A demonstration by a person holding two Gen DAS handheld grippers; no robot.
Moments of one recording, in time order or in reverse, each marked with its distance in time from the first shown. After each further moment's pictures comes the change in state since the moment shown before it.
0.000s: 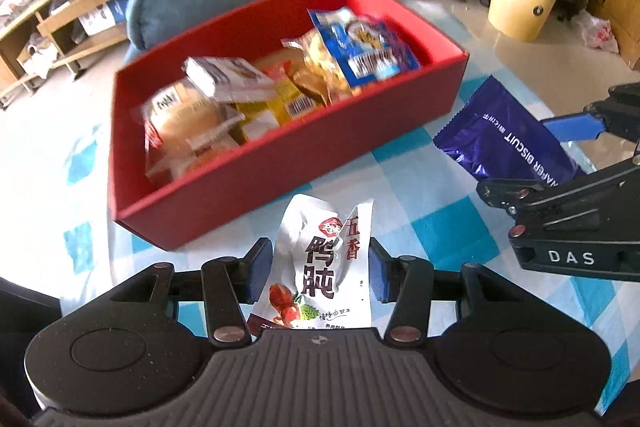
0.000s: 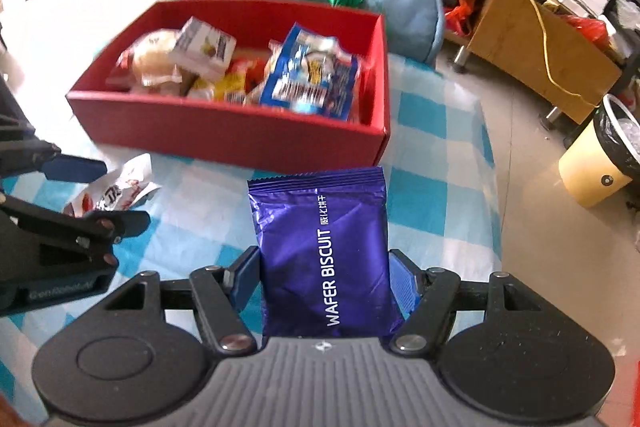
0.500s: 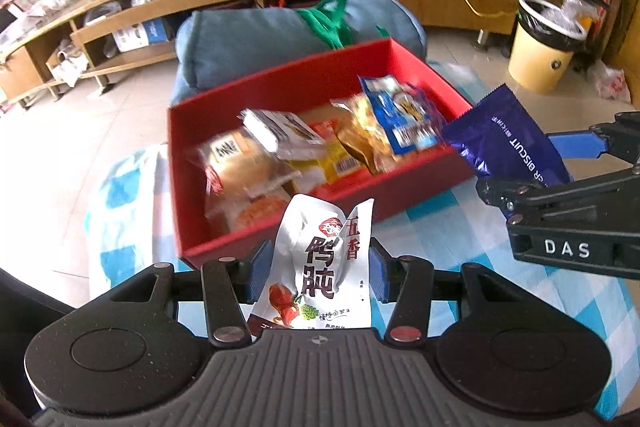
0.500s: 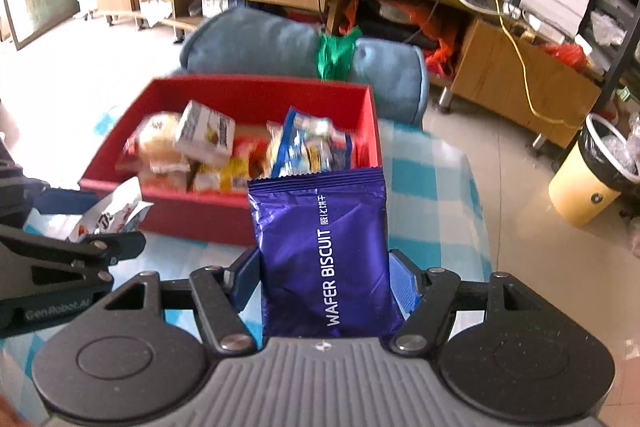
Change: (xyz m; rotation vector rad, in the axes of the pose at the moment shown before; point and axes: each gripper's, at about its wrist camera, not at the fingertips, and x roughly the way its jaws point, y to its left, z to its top) left arm -0.029 0.031 0.017 -0.084 -0.107 0.032; right arm -0.026 0.008 0.037 0.061 -0.146 -0.024
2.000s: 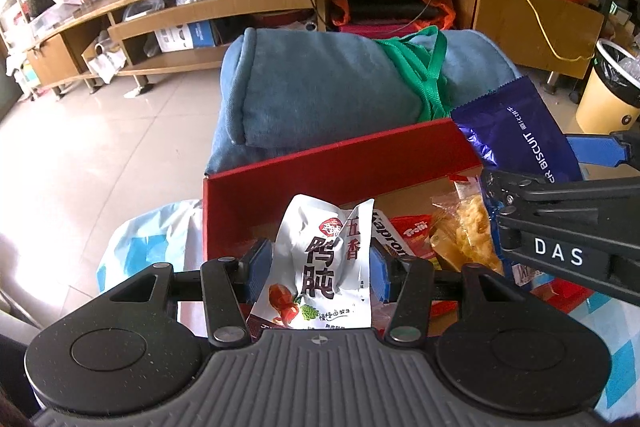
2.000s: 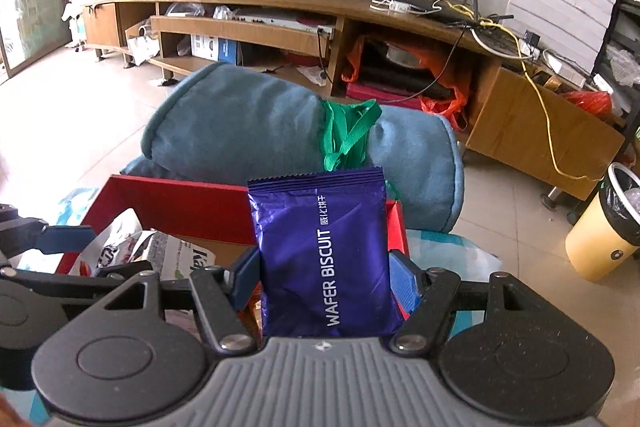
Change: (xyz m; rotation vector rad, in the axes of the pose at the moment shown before) left arm 0.072 0.044 0.075 -0.103 -0.013 0.118; right arm 0.093 0.007 0.093 0.000 -0.074 -0.005
